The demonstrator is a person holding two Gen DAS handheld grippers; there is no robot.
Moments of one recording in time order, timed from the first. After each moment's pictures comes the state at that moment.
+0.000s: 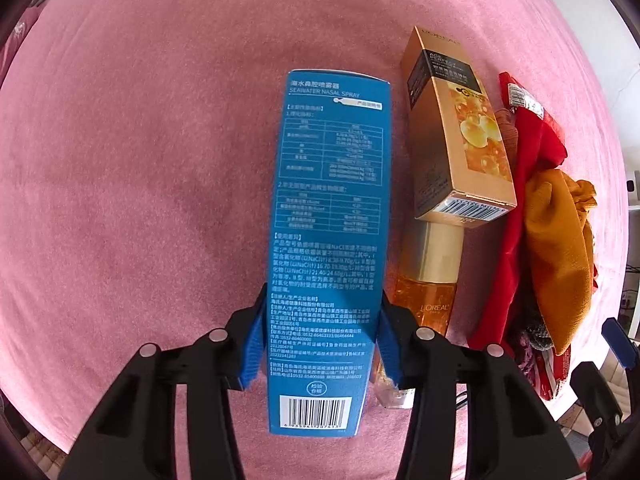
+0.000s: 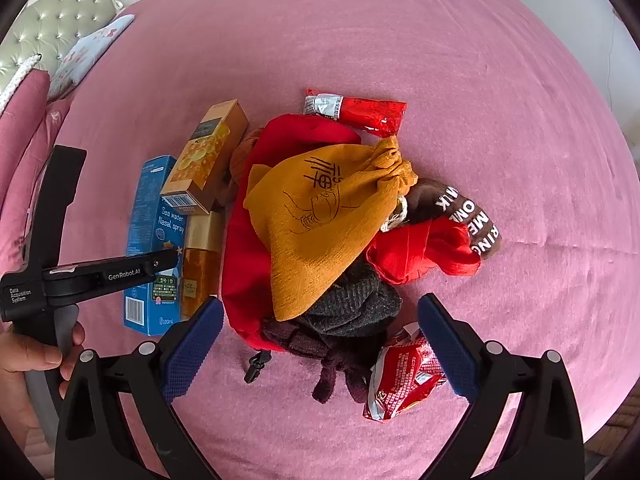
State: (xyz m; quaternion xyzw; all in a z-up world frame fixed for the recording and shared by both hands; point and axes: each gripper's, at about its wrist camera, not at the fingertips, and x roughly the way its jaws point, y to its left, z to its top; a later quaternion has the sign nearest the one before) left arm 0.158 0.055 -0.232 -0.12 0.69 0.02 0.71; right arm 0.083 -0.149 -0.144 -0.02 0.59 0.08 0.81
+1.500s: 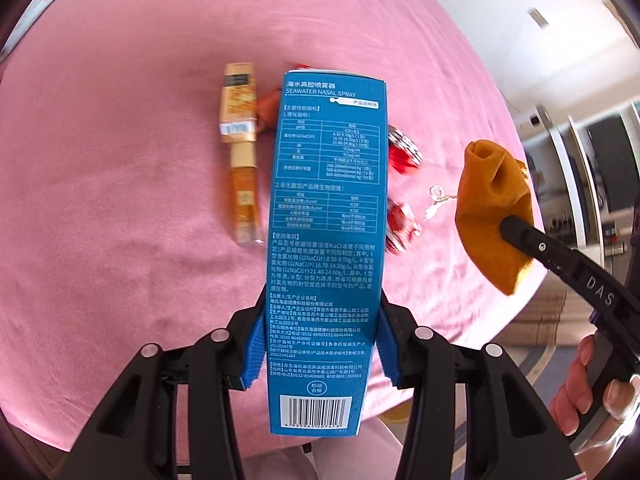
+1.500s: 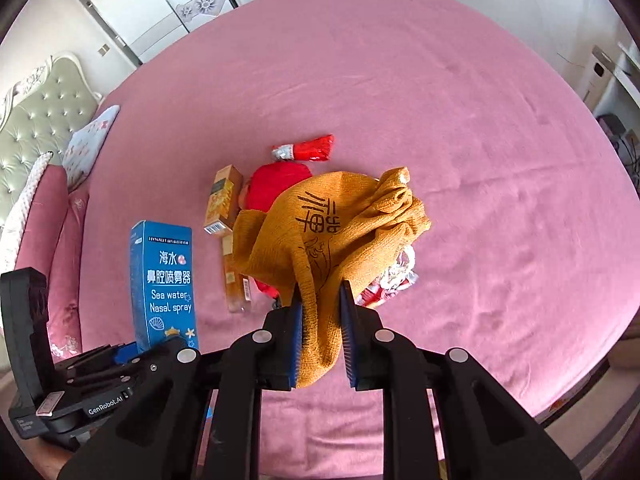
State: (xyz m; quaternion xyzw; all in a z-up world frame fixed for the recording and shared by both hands) left arm 0.006 -0.006 -0.063 -0.10 0.64 -0.15 0.75; right arm -0.034 -0.233 -0.045 0.13 0.53 0.02 0.84
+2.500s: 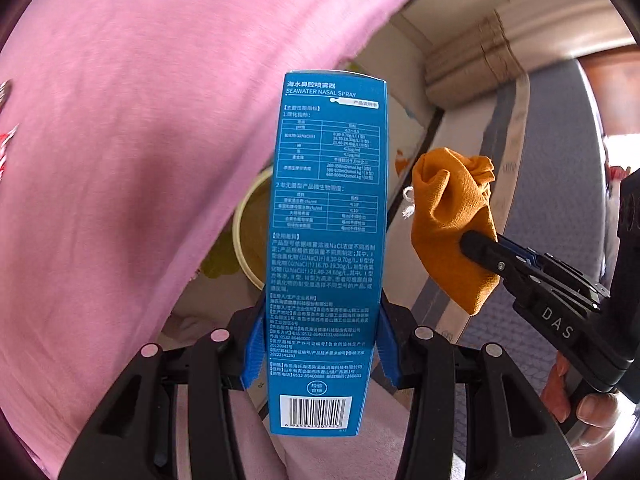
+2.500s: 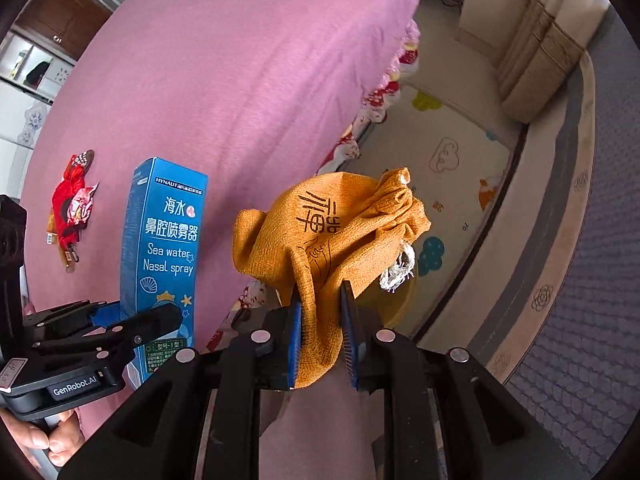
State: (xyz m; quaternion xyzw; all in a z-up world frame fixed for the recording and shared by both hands) left arm -0.261 -0.399 -0.135 0.19 0.70 -0.39 0.57; right arm -0.395 -0.508 -0.157 0.34 0.56 -0.22 0.72
